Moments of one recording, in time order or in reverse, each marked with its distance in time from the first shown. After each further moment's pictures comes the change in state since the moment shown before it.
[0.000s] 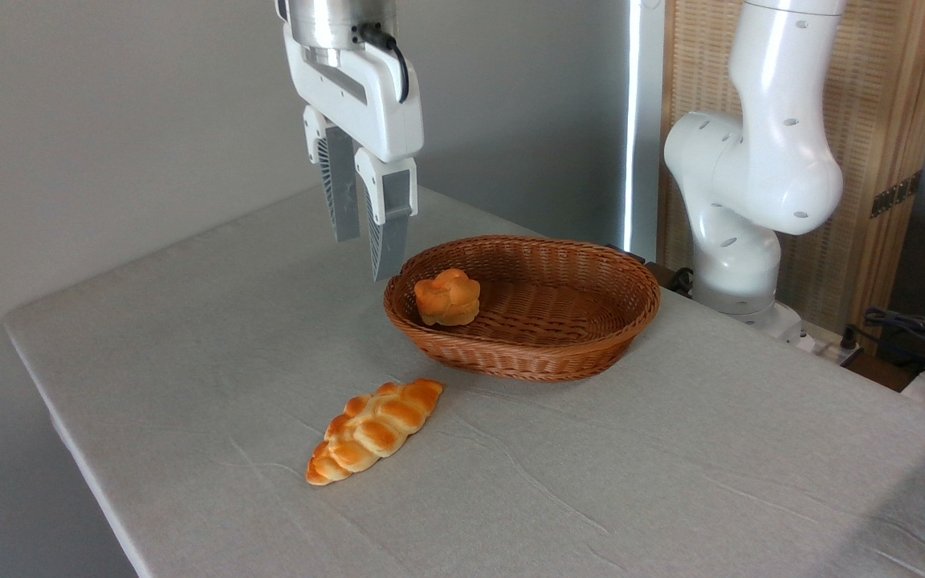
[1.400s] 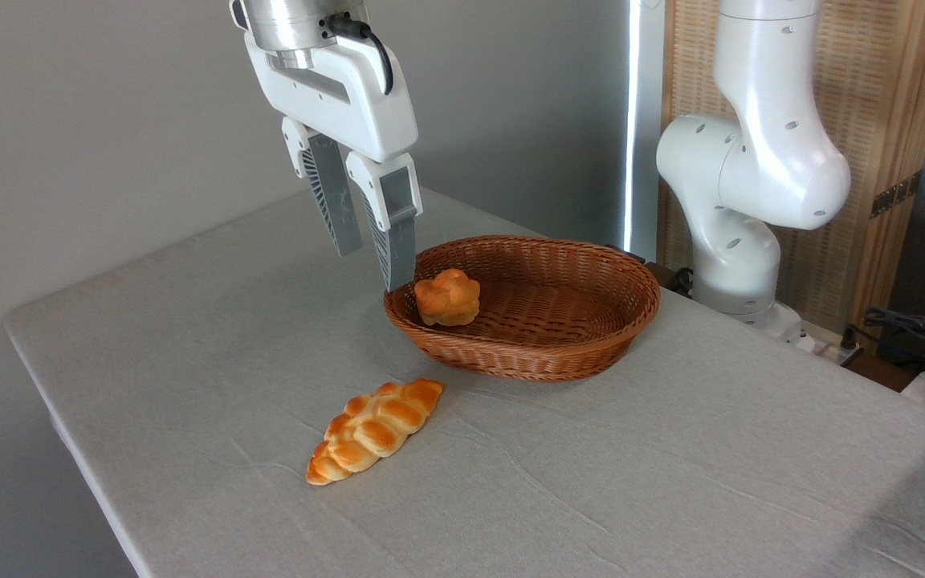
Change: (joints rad) arm 0.205 0.162 -0.144 0.239 0.036 -0.202 -0.023
